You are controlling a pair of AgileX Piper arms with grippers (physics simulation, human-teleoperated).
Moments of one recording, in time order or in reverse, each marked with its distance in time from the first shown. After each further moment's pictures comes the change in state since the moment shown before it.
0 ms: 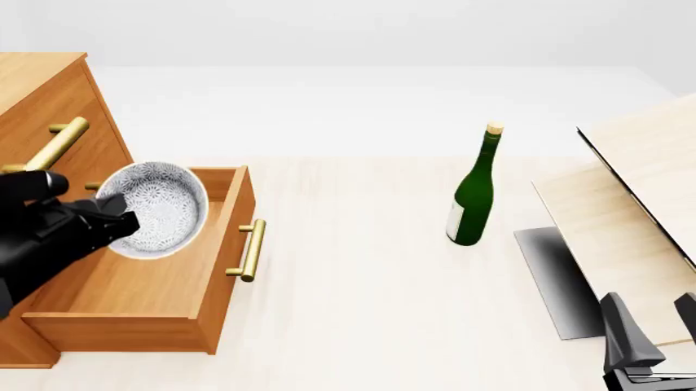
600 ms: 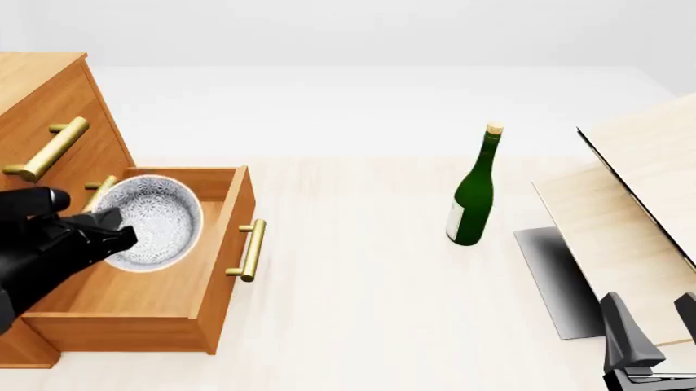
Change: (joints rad) left arm 0.037 0.002 0.053 -0.026 0.034; right arm 0.000 0.000 0.000 0.000 0.000
